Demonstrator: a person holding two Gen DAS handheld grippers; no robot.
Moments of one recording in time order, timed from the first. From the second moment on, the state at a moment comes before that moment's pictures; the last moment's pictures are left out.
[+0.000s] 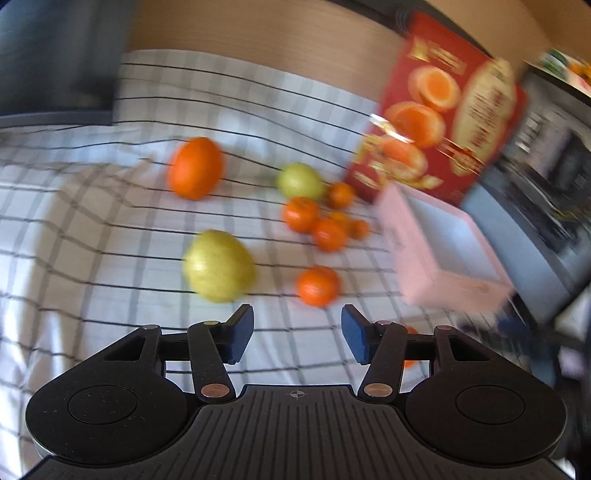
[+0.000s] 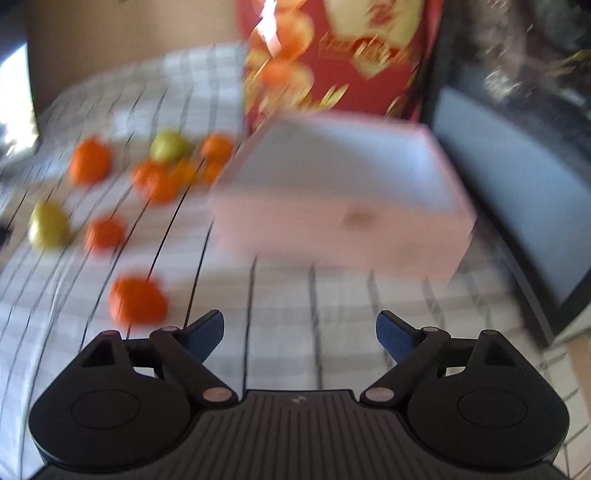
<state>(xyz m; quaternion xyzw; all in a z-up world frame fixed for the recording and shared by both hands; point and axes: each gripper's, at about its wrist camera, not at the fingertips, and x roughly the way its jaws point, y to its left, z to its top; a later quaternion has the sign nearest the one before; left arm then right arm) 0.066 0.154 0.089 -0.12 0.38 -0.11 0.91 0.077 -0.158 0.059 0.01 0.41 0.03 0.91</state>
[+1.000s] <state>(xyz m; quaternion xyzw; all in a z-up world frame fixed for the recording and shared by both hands) 0.156 0.079 0.050 -0.01 0.42 -0.08 0.91 0.055 -0.151 0.066 0.02 0.40 0.08 0.91</state>
